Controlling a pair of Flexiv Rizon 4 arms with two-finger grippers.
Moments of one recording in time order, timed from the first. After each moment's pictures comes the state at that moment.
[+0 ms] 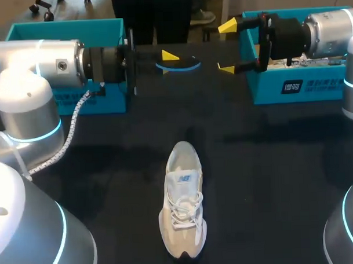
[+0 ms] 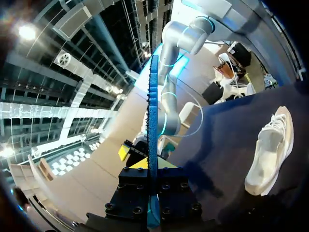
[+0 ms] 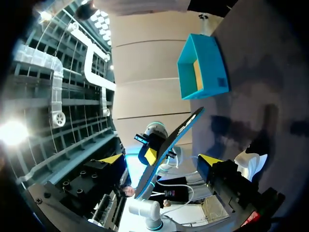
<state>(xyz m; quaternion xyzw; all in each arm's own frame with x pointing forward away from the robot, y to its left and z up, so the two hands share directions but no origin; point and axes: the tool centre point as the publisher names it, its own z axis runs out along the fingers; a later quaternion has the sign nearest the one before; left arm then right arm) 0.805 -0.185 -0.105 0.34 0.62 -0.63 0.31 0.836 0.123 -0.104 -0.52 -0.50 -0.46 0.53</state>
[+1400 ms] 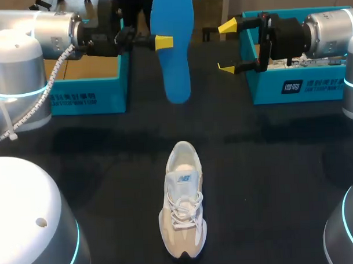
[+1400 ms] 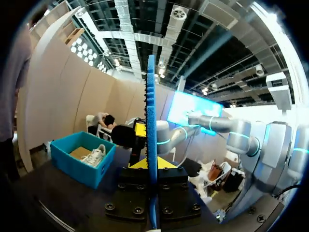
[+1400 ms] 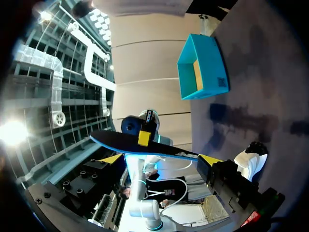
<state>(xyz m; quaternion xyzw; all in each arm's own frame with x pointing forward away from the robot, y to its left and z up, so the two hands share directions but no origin) 0.829 -0.172 -0.083 -0.09 0.71 -0.68 -0.17 0.836 0.123 -0.104 -0.52 -0.50 -0.46 0.53</state>
